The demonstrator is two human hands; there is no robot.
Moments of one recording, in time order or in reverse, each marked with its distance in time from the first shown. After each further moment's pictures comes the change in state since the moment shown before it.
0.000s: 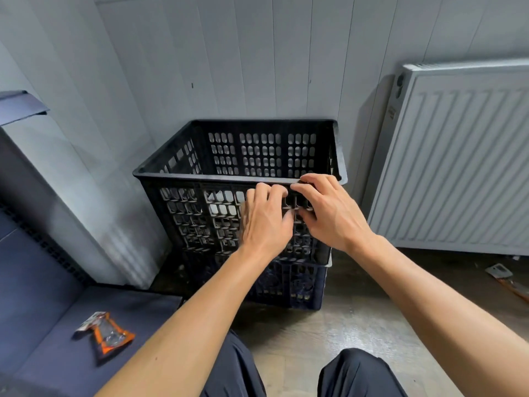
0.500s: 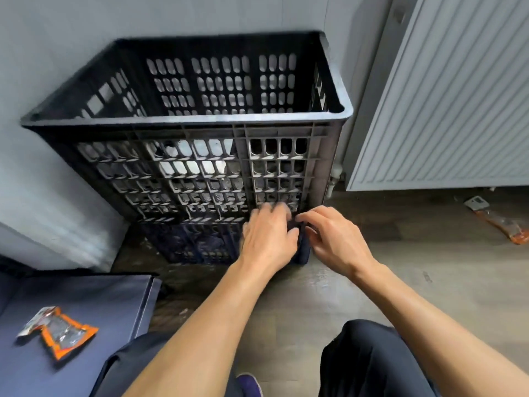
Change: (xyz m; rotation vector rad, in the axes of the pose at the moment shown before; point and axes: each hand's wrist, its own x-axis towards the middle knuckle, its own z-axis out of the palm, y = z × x) left_hand -0.048 -0.026 0.095 -0.082 -0.541 -0.108; right_hand -0.108 0.014 0.112 0.199 -0.271 0.362
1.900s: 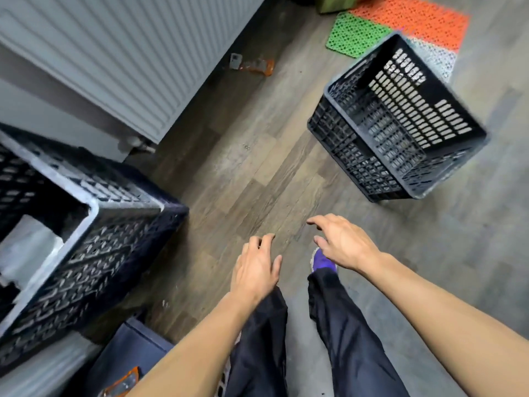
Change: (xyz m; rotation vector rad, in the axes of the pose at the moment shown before) left_hand -0.141 0.235 -0.062 0.177 -0.993 0.527; right_hand -0.281 -0.061 -0.300 0.276 -0.436 1.254
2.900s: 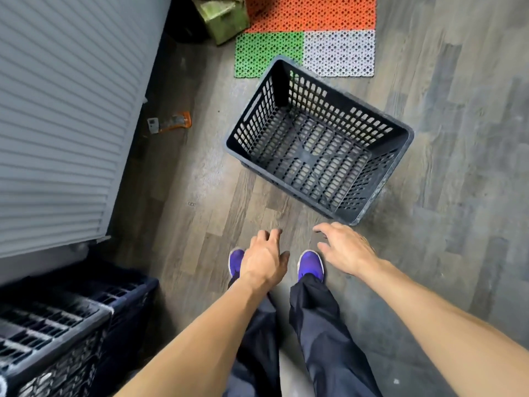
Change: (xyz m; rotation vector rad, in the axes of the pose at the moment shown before) left_hand 0.195 0.271 0.027 0.289 -0.255 0.102; right_hand 0.033 0.260 -0.104 0.403 0.014 0.263
